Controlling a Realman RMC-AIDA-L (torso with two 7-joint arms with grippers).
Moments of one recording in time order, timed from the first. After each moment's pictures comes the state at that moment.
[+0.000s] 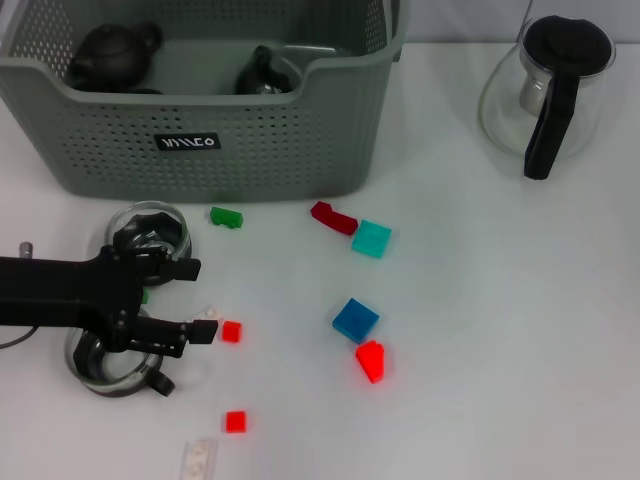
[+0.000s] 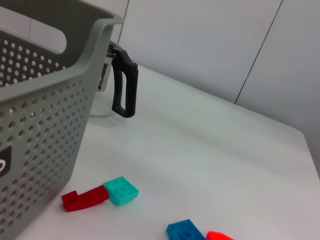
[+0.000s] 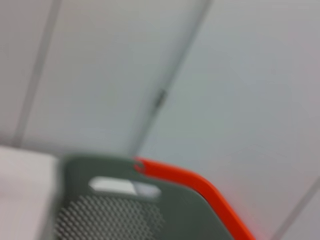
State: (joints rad) left arm -0.48 -2.04 0.46 0.70 2.35 1.82 -1.31; right arm 0.91 2.10 -1.24 -1.15 -2.02 -1.04 1.72
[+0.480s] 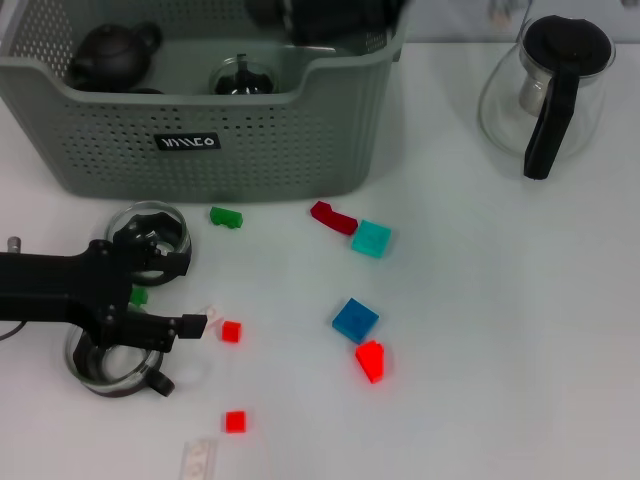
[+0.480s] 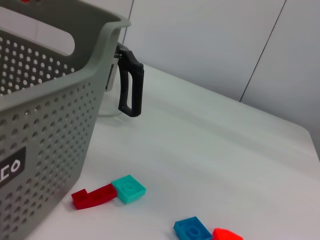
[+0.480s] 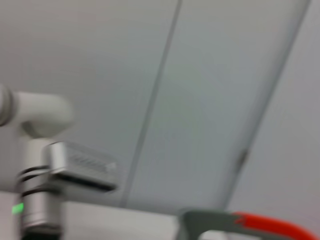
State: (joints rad) left arm -0.48 -2.02 0.45 0.70 2.35 1.83 -1.32; right arm 0.67 2.10 -1.23 -1.44 -1.80 -1.37 1.76
